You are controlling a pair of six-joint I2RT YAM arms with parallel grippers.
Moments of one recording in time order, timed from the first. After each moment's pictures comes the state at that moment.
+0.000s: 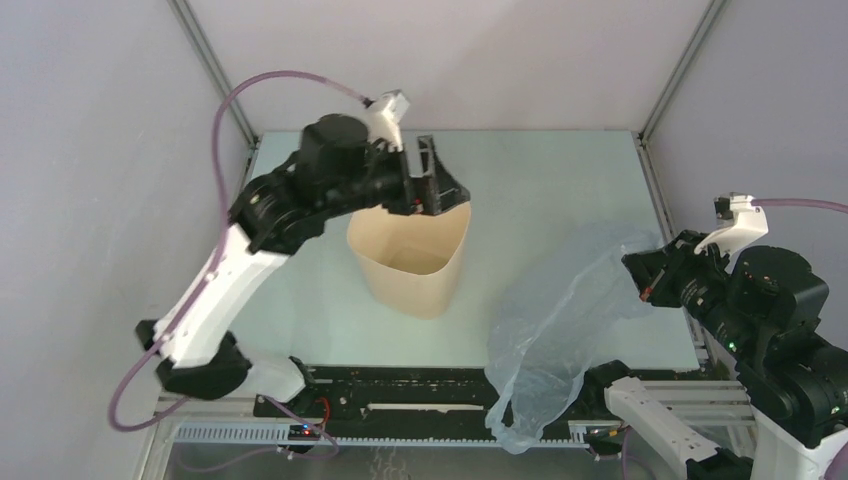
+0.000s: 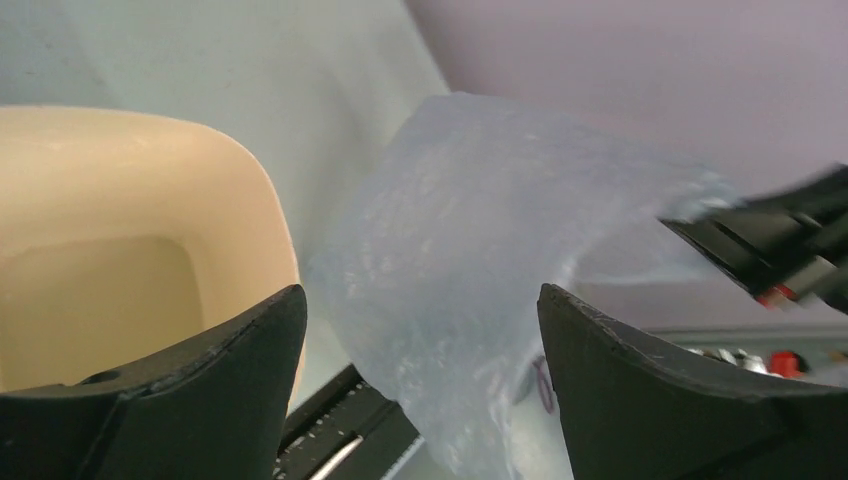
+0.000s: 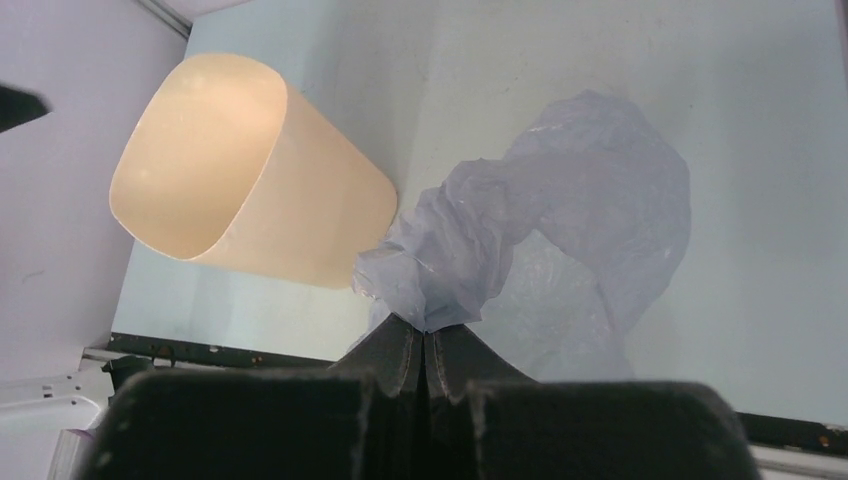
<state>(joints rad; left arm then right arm) -0.86 1.47 2.03 -0.97 0.06 -0.63 0.31 0.75 1.71 -1.34 0.07 0.43</state>
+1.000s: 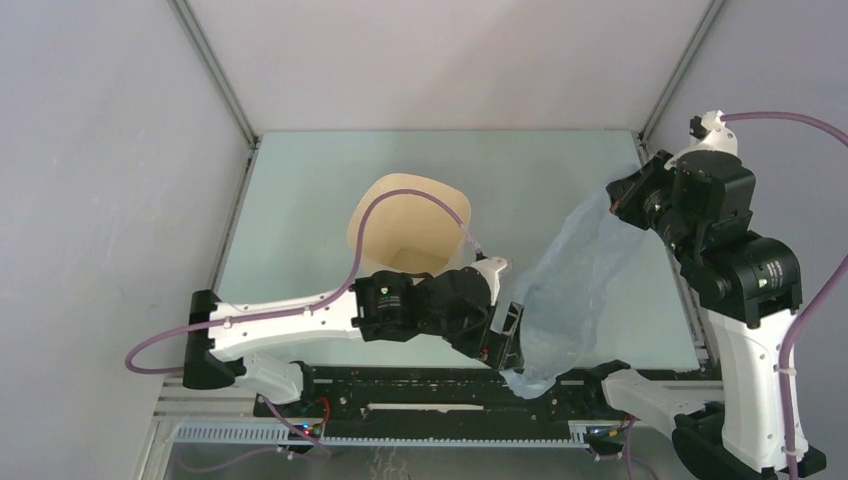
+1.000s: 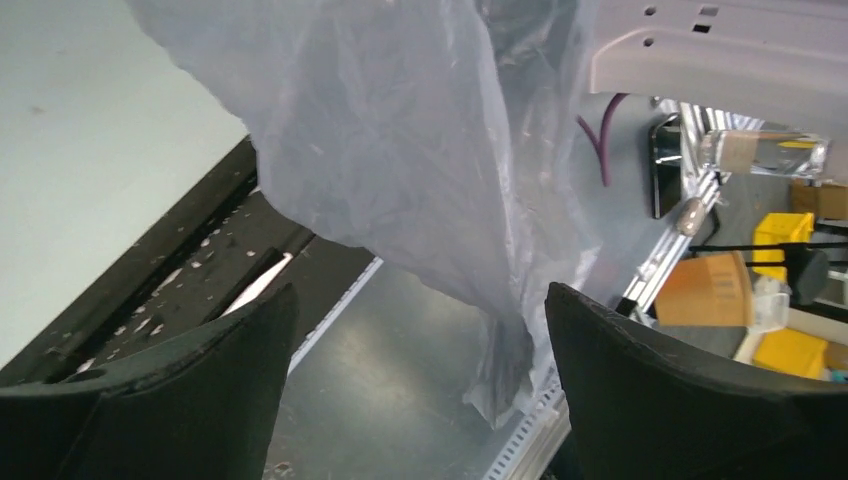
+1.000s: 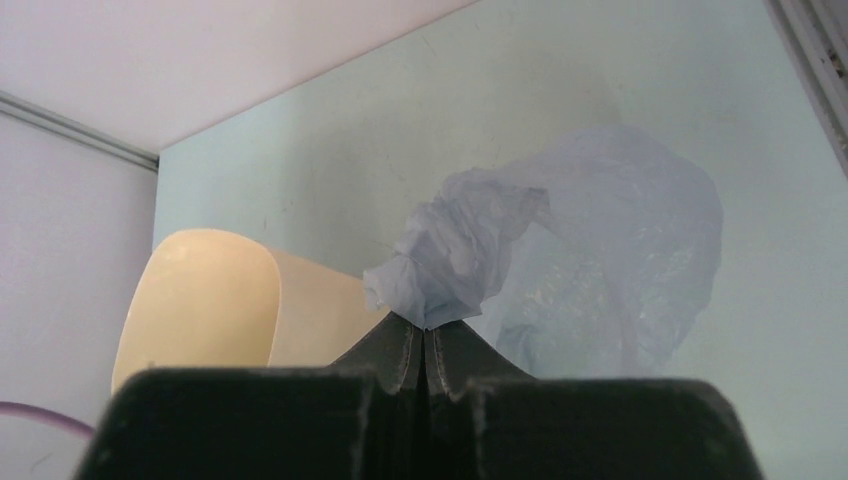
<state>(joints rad) -1.39 1.39 1.38 -0.71 0.00 -0.86 0.31 1.03 1.78 -1.14 0.26 0.58</state>
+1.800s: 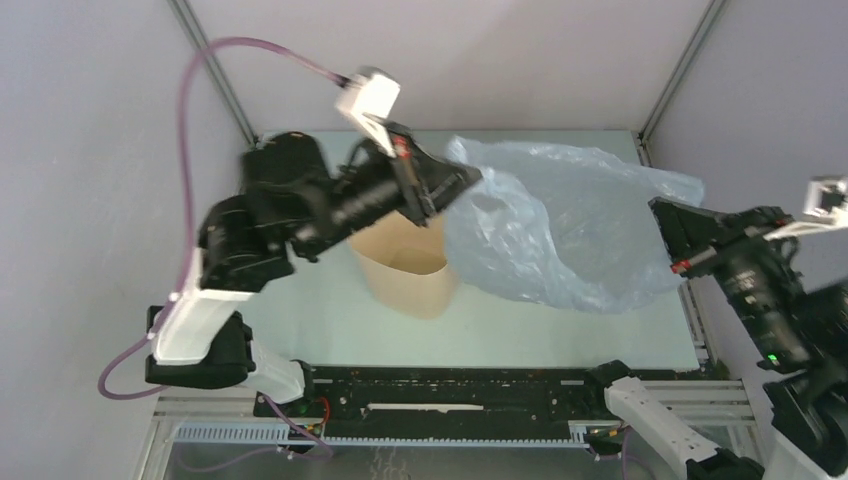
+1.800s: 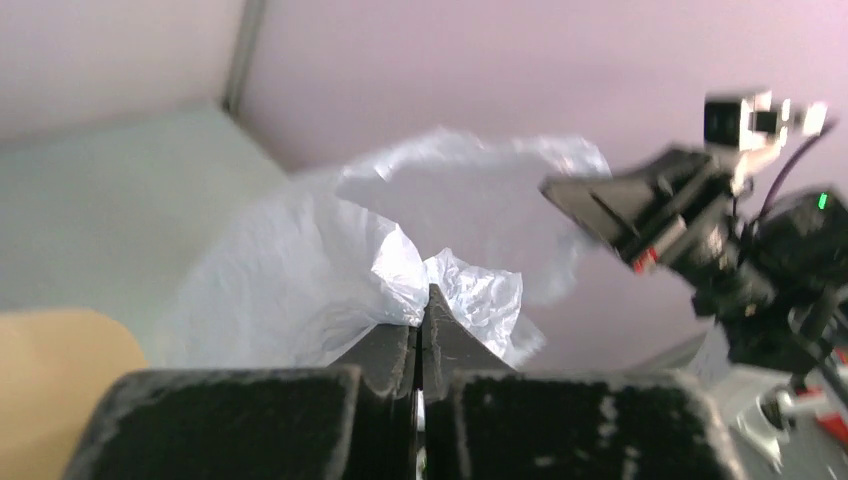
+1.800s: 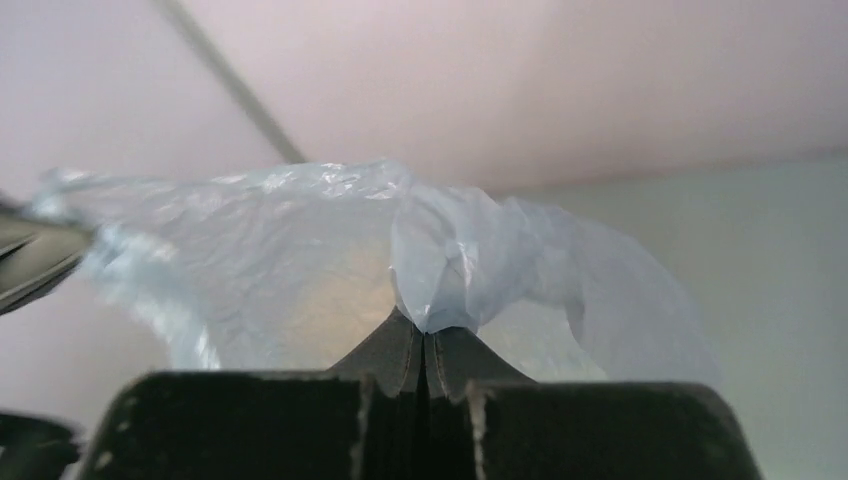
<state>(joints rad) -1.27 1.46 2.28 -0.83 -0.28 -0.54 0.31 0.77 1.82 -1.00 0.06 0.44</state>
